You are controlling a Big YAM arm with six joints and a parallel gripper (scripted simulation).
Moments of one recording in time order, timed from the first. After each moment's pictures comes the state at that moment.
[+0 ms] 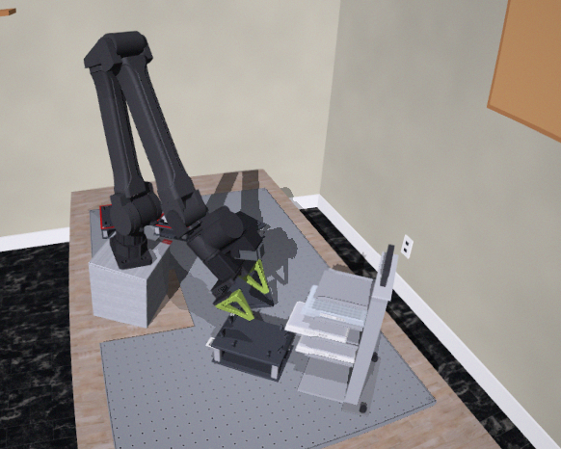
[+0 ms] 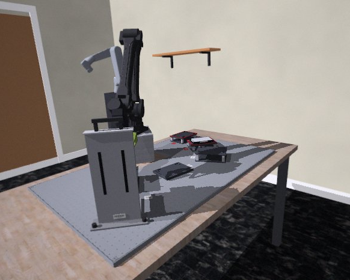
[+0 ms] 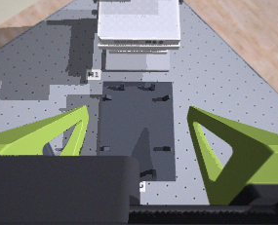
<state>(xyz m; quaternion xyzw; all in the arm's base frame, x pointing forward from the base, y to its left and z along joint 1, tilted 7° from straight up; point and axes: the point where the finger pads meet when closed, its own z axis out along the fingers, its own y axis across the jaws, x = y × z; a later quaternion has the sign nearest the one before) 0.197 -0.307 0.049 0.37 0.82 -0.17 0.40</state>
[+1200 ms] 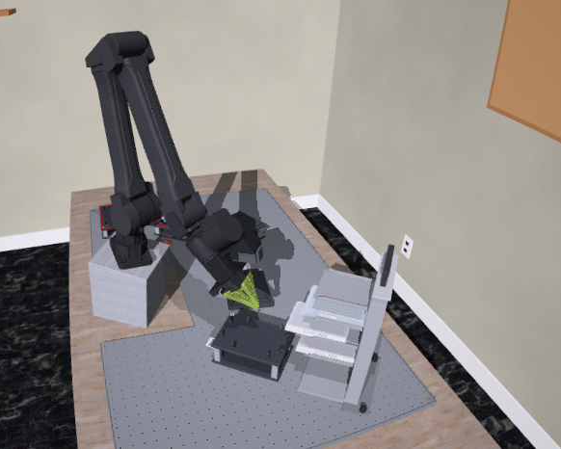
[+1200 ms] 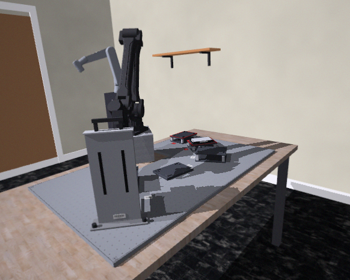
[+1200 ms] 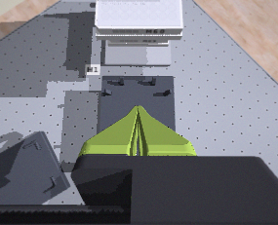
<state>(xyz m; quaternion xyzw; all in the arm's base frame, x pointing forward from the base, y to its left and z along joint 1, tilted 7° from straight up) 0.195 -0.304 0.041 0.37 0.82 -0.17 0.40</state>
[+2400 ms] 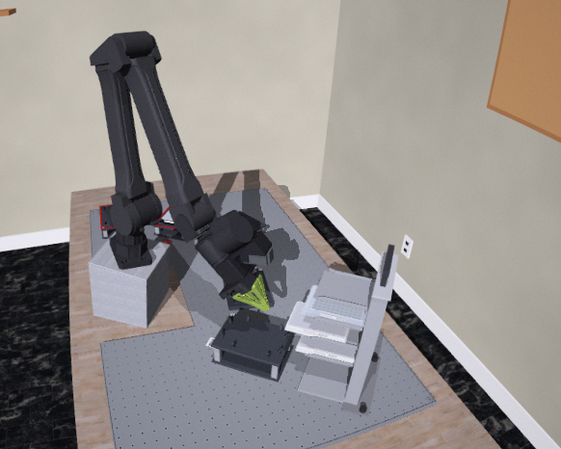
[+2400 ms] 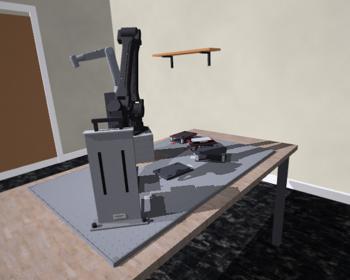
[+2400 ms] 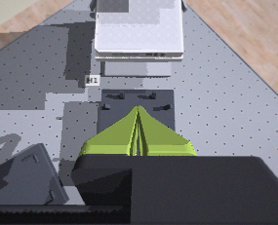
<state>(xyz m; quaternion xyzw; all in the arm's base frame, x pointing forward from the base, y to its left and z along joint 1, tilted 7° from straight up) 0.210 -0.321 0.045 0.37 0.82 -0.17 0.40</state>
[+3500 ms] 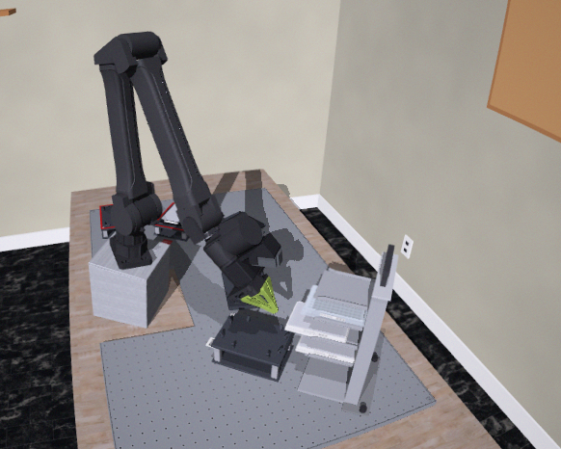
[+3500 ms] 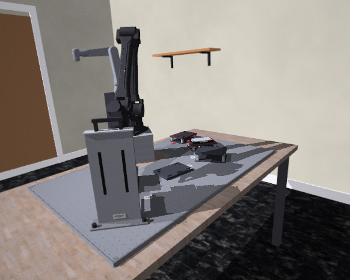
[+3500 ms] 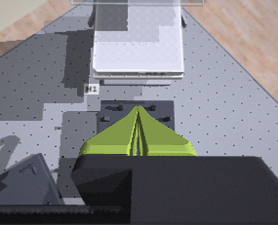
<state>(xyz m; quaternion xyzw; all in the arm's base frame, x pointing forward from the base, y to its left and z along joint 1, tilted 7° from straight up) 0.222 -0.336 0.048 0.37 0.82 -0.17 0.40</state>
